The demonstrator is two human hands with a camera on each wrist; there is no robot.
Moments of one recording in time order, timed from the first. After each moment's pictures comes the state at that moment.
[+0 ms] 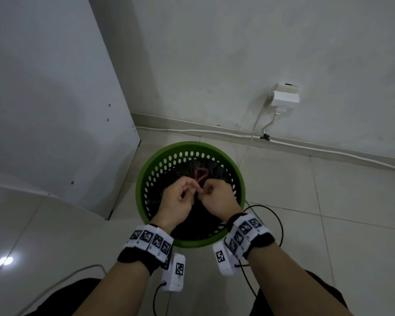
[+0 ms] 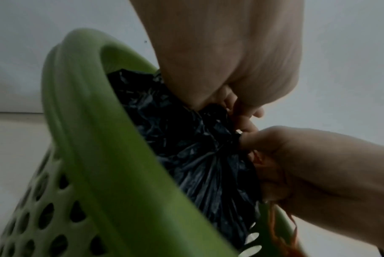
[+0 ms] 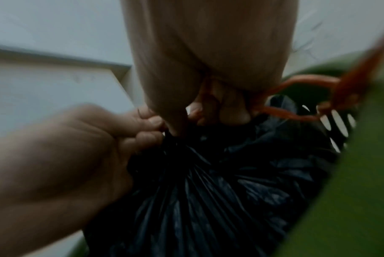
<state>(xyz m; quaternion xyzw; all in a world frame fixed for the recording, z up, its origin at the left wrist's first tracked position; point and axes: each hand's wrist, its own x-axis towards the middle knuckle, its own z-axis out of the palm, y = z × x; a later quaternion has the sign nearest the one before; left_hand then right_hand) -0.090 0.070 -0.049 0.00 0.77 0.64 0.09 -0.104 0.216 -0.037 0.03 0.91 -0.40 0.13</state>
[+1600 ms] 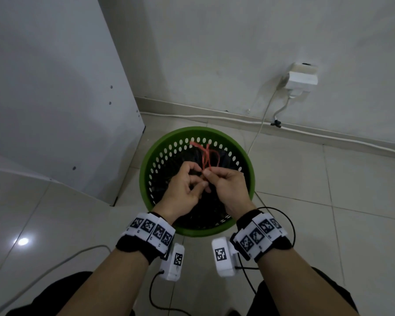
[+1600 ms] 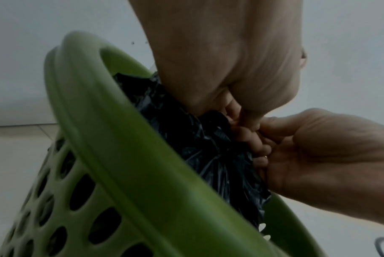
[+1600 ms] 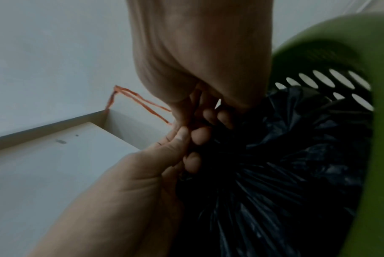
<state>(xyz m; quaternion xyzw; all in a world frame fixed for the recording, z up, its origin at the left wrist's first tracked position) -0.087 0.063 -0.050 0.05 0.78 0.61 0.12 -0.091 0.204 -0.029 0.17 0.69 -0.70 0.10</state>
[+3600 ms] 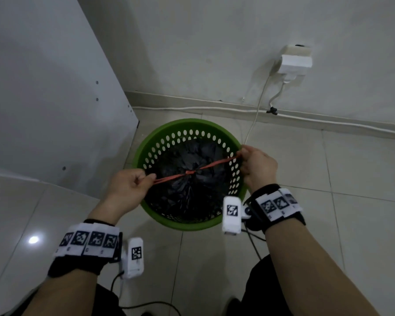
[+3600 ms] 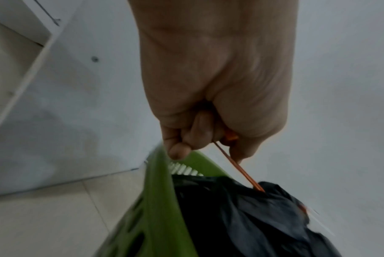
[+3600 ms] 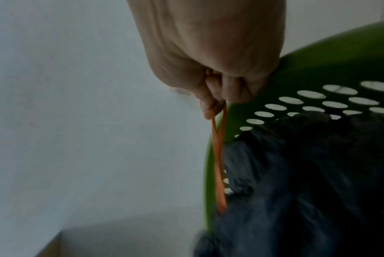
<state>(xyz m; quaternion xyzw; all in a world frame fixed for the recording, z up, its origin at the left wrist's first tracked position) -0.091 -0.033 -0.055 -0.05 0.88 0.46 0.08 -0.126 0.270 -0.026 0.46 0.53 -0.71 -0.01</state>
